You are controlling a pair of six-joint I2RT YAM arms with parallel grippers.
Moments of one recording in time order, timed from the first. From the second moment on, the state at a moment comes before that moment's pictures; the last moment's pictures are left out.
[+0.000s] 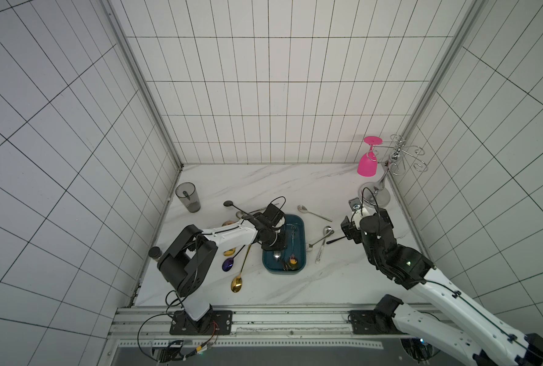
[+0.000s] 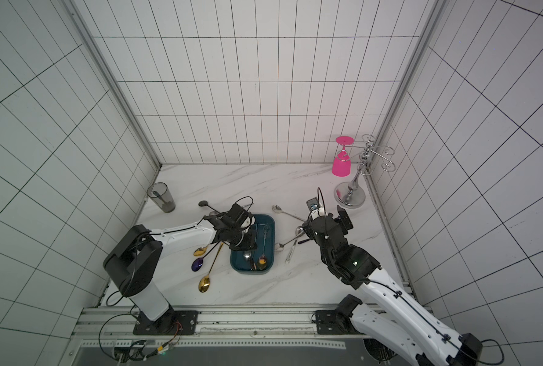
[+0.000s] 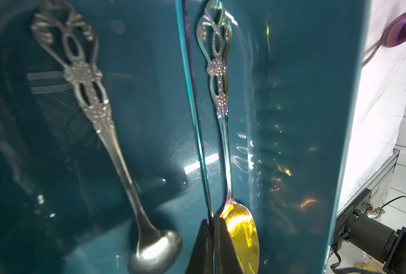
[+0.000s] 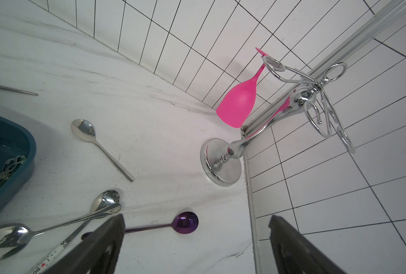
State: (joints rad) left arm -0.71 1.71 1.01 -0.42 0.37 -0.64; right arm 0.80 0.79 0.78 -0.49 0.75 -0.19
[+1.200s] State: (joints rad) left arm -0.56 1.45 1.04 -0.44 0.31 -0.43; right arm 0.78 0.91 0.83 -0.63 0.61 0.06
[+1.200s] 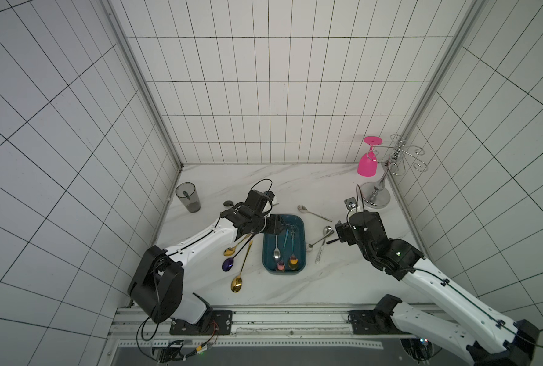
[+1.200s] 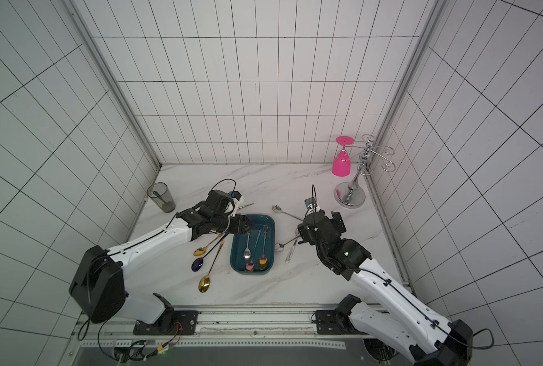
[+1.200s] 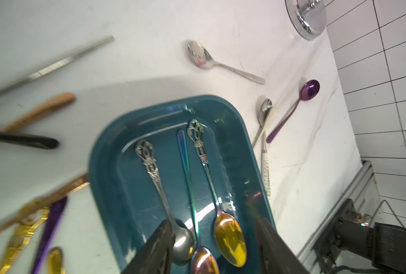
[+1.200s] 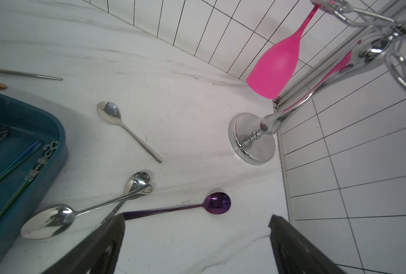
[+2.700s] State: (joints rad) left arm -0.04 1.29 1.04 -0.44 0.29 -0.27; right arm 0.52 2.03 1.64 -0.91 0.05 -0.04
